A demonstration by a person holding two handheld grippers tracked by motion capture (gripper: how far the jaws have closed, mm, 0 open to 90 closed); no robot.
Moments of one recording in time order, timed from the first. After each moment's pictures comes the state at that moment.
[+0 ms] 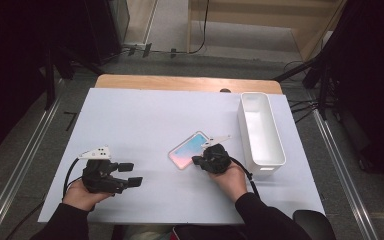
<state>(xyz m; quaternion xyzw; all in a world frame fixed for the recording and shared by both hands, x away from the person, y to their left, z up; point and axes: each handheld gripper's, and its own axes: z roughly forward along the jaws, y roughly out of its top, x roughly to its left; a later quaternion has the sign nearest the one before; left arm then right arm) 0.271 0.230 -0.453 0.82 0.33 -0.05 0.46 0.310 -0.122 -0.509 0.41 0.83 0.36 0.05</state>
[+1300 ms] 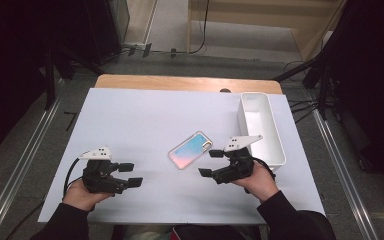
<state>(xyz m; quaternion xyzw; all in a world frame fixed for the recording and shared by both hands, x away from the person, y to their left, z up) 0.271 0.229 -0.453 0.83 0.33 -0.05 0.45 0.272 -0.173 -0.452 0.31 0.83 0.47 0.02</state>
